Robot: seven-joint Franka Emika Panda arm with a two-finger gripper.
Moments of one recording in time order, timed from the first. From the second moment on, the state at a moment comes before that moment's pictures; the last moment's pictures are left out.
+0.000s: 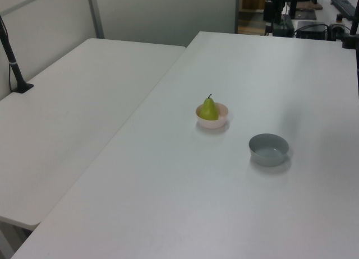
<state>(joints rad) 0.10 0.04 -0.26 -1.62 -0.01 1.65 -0.09</state>
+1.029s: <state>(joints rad) 0.41 0.25 -0.40 -1.56 0.04 1.92 -0.05</state>
